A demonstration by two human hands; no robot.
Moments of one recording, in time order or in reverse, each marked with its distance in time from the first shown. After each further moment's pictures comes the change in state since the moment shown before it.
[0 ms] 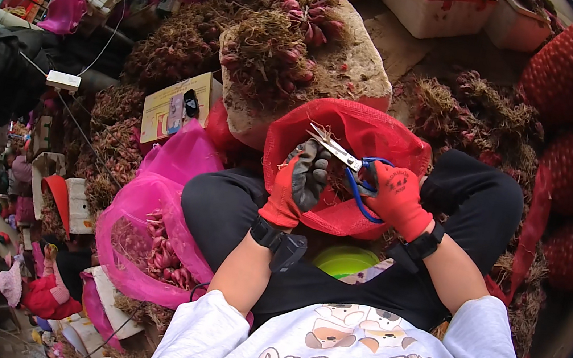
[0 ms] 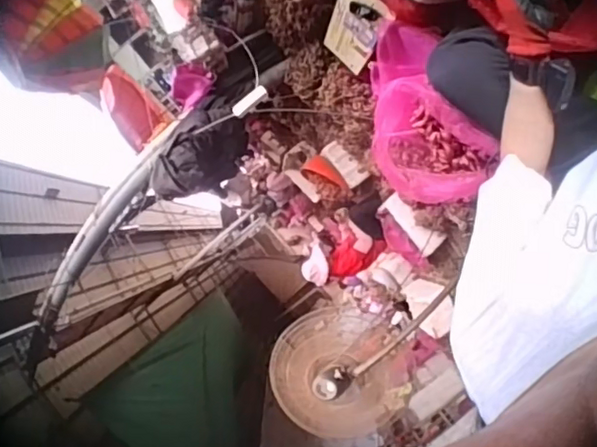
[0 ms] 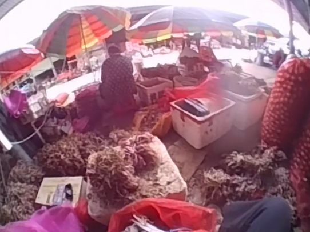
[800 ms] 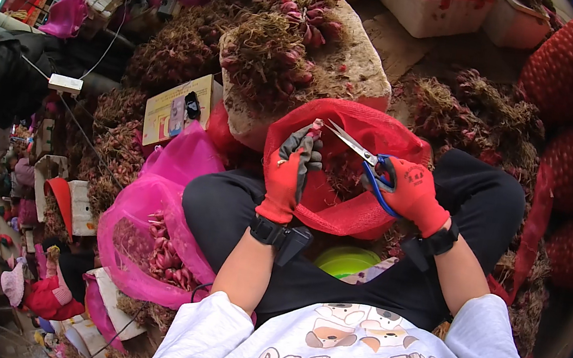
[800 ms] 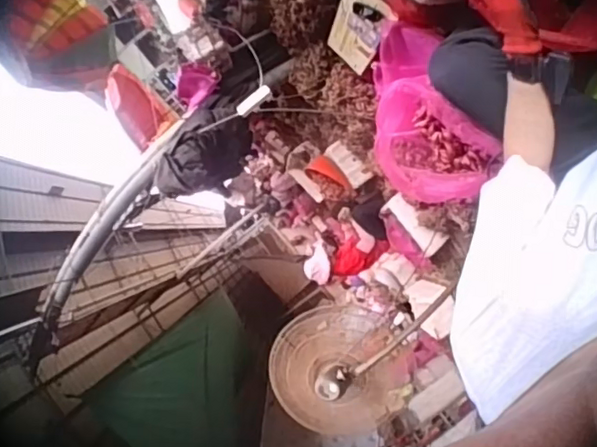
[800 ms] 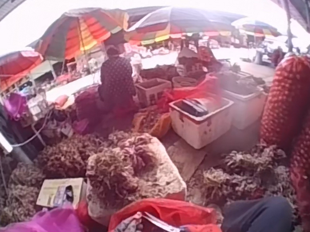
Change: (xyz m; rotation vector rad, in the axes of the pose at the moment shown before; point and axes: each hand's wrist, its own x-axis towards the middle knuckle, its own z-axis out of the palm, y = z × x) left_hand 0.005 0.006 0.001 0.470 0.004 0.353; right_hand 0.000 0.006 -0.032 0.149 -0.033 0.099
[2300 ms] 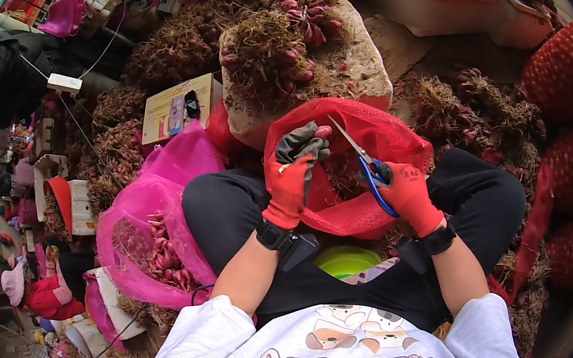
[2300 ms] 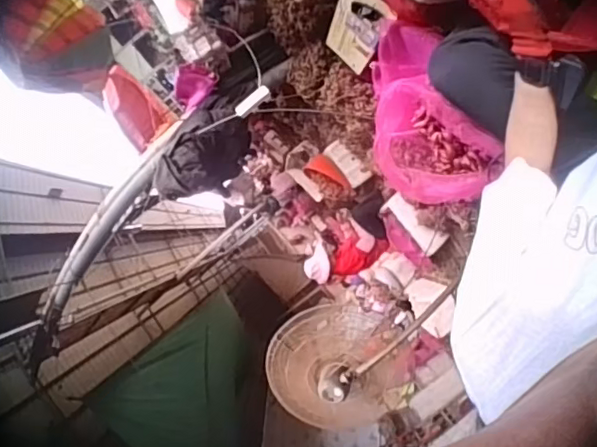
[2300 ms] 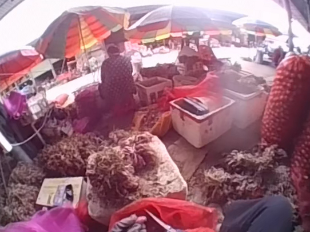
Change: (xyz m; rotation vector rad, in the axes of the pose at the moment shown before) left_hand -0.008 0.004 0.018 -0.040 0.006 0.228; right_hand 0.005 0.008 0.018 0.227 -0.108 0.154
